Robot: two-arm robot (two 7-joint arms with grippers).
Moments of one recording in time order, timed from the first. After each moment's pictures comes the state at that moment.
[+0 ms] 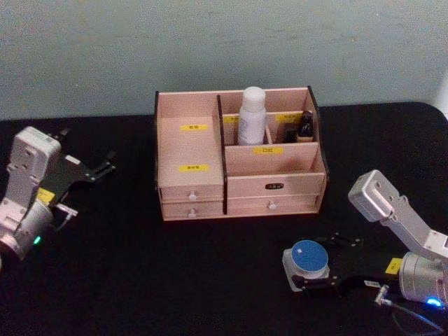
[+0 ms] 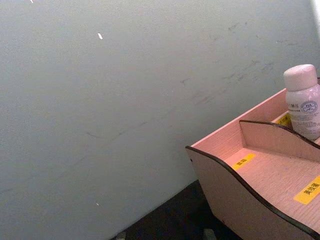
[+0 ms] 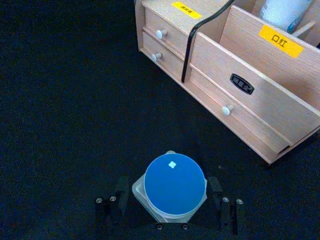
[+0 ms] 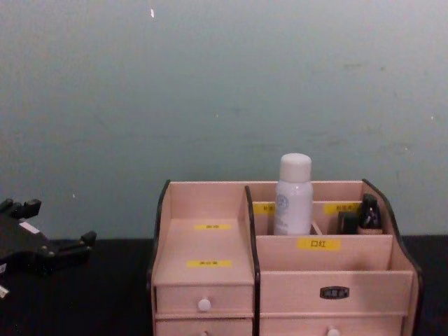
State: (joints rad) left arm -0.20 0.60 0.45 -1.41 -0.25 -0.12 0.03; right arm 0.02 0.78 -0.43 -1.83 0.39 0.47 0.48
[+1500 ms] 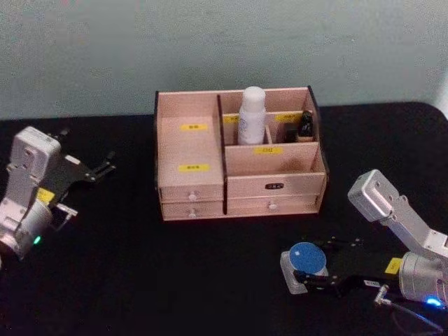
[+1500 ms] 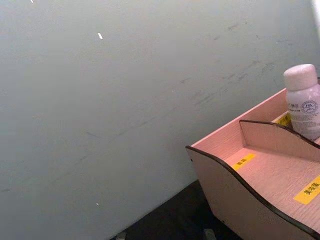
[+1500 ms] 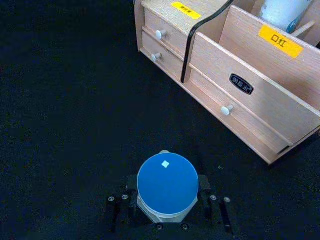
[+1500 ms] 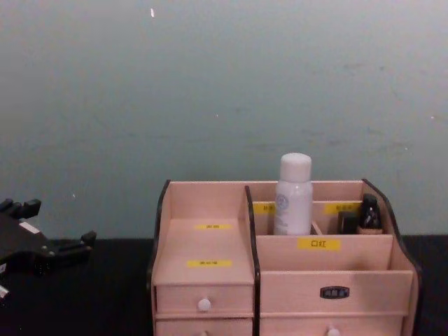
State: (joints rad) left arm -0.20 0.60 0.45 -1.41 -0.25 -0.12 0.03; right arm 0.02 0.78 -0.43 -1.83 0.40 0.47 0.47
